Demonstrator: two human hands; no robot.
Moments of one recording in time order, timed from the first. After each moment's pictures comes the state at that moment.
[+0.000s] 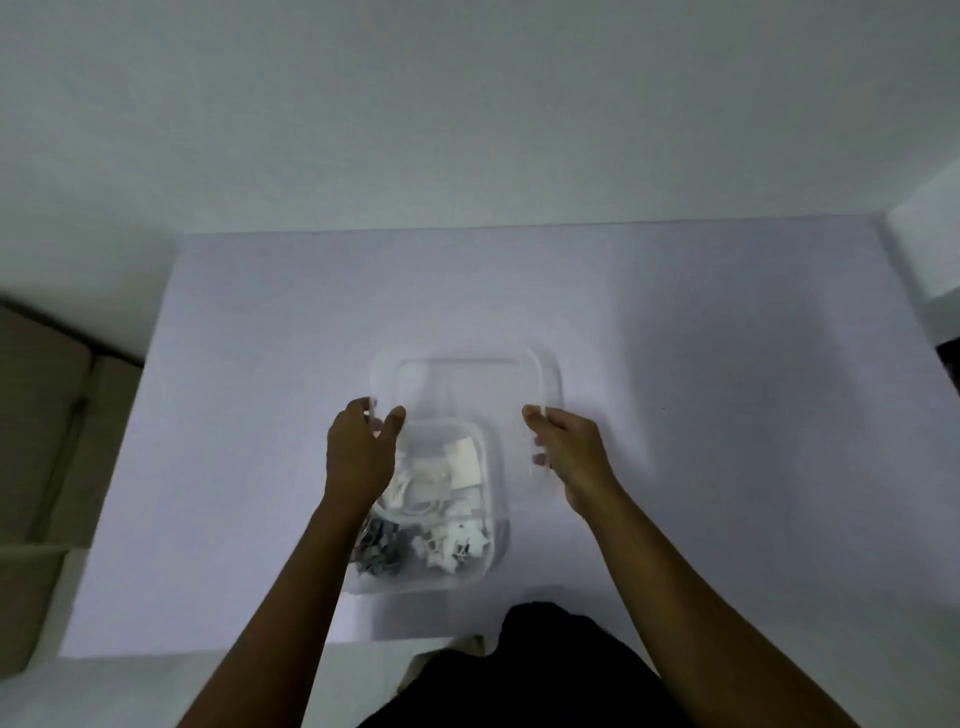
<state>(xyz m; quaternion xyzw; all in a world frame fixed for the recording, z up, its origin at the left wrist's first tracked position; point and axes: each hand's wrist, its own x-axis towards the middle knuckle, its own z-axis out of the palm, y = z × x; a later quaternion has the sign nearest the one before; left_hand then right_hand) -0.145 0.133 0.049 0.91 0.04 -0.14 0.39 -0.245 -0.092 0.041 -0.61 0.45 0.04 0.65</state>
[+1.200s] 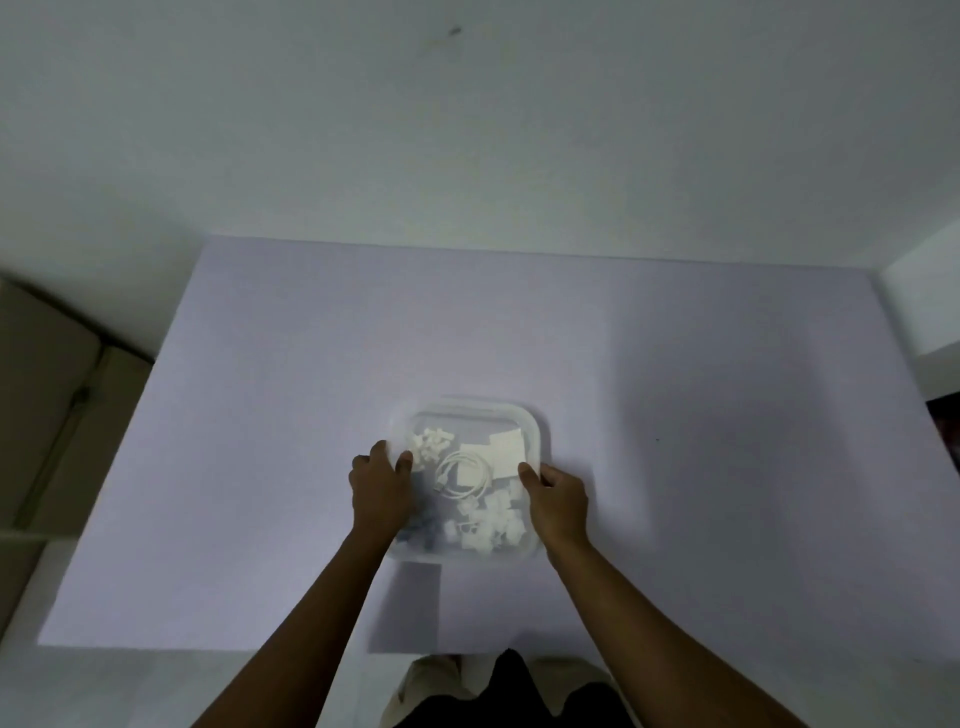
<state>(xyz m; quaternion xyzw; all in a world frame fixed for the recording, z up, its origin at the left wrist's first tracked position) -0.177 0.130 -0.009 0.92 0.09 -0.19 0.34 -0.275 -0.069 -0.018 -0.71 0.45 0.02 0.55</state>
